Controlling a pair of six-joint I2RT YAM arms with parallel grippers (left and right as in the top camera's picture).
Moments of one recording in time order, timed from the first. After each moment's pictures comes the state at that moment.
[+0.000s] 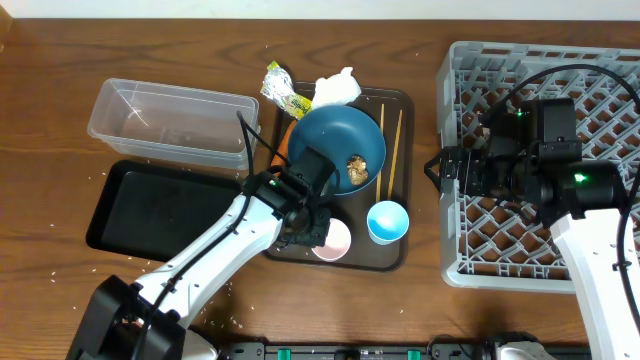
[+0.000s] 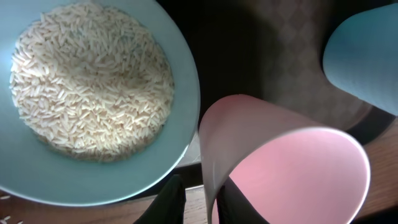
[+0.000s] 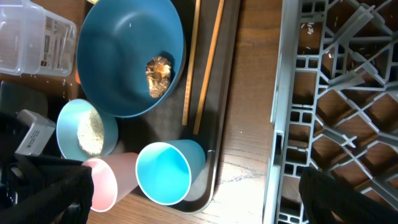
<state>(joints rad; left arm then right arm) -0.62 1.52 1.00 -0.88 0.15 -0.41 0.10 1.27 1.21 -1.02 -0.32 0.24</state>
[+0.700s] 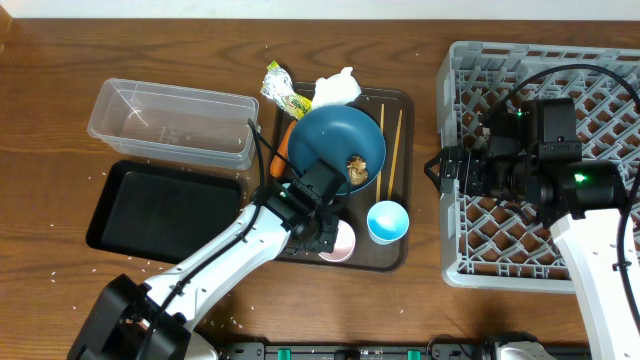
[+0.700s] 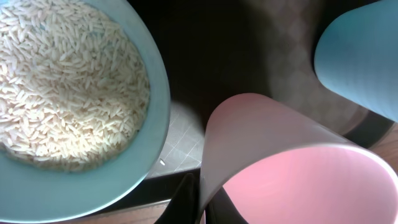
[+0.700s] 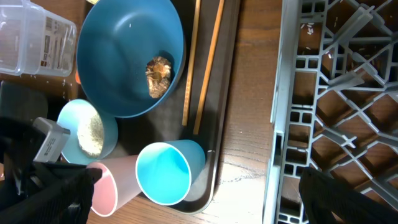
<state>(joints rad) -0.68 1.52 0.95 -0.80 0.13 -0.48 0.10 1.27 1.21 -1.02 -0.32 0.24</state>
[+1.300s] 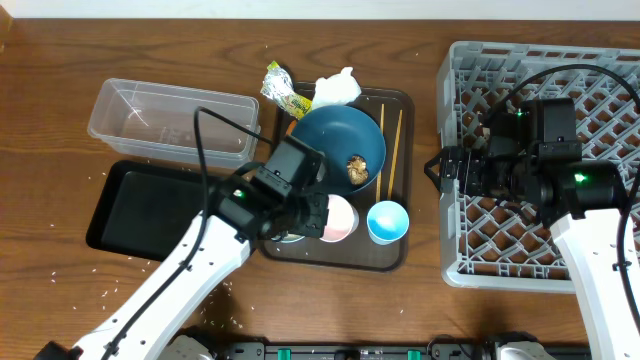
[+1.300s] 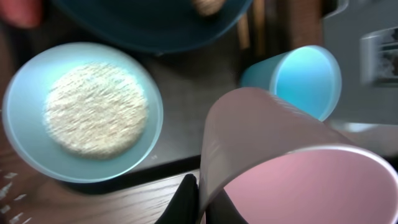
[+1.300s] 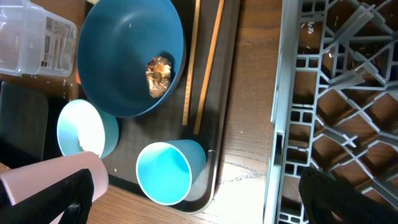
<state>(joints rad) -0.59 1.32 1.11 -0.93 0.21 -0.42 0.10 1.27 1.21 -1.02 -0.32 0.24</state>
